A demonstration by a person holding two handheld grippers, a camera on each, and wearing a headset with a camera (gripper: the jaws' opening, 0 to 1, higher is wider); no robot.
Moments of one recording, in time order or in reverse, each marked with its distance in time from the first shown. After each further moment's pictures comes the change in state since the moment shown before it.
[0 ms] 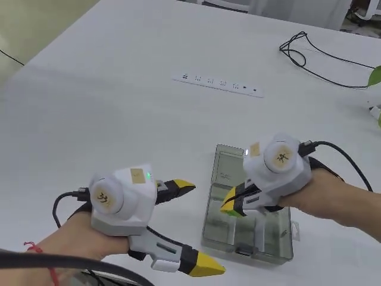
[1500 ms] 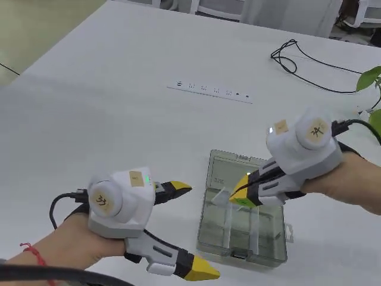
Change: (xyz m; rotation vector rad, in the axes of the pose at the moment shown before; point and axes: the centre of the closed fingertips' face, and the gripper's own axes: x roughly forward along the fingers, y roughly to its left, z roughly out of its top) left arm -0.001 -0.005 0.004 0.050 0.031 -0.010; right arm -0.056 0.002 0.018 0.052 -0.092 -0.005
